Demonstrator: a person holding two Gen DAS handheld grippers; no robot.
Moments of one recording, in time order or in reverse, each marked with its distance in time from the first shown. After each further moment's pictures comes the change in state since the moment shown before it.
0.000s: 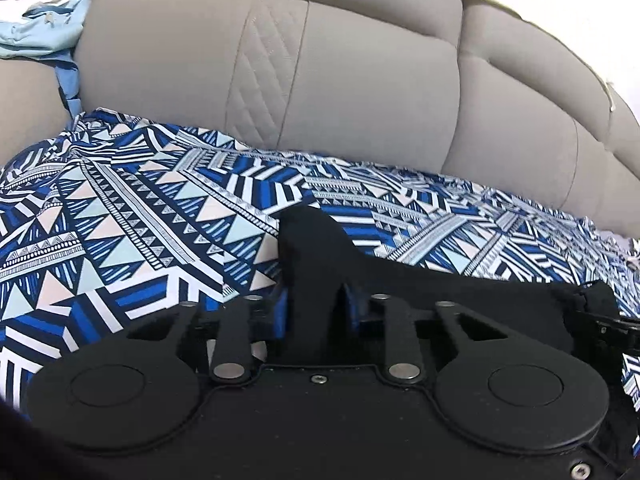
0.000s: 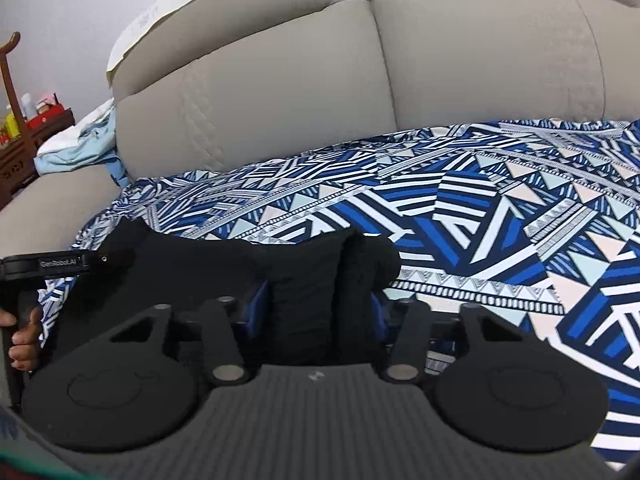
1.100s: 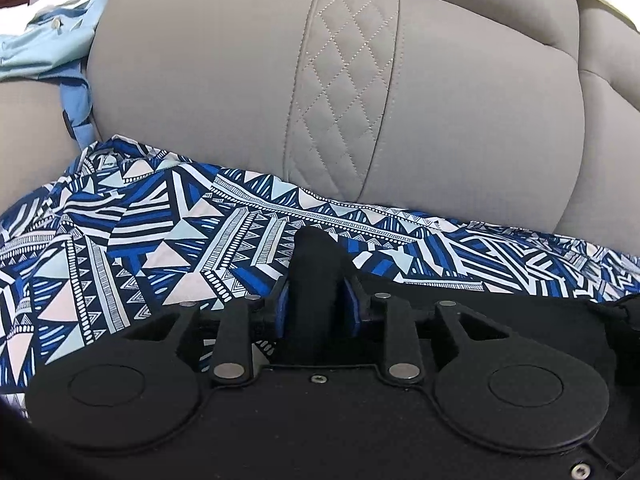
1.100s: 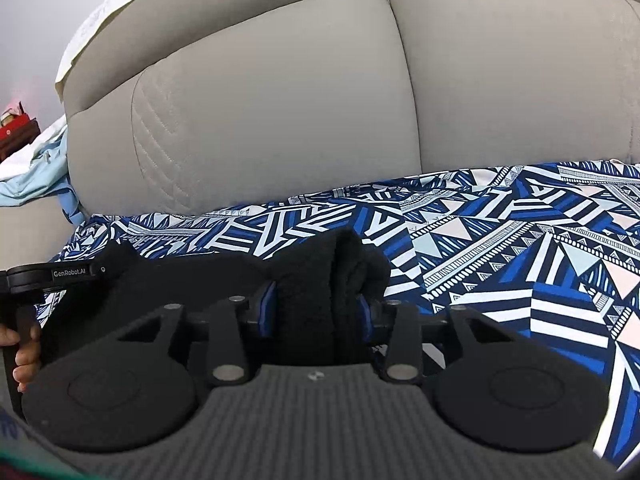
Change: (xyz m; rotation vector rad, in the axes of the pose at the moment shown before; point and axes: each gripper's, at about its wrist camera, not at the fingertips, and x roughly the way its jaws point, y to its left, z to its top) left arm 0.125 0.034 0.090 -0.053 0.022 0.211; right arm 0.131 0.010 0.080 0.004 -0.016 -0.060
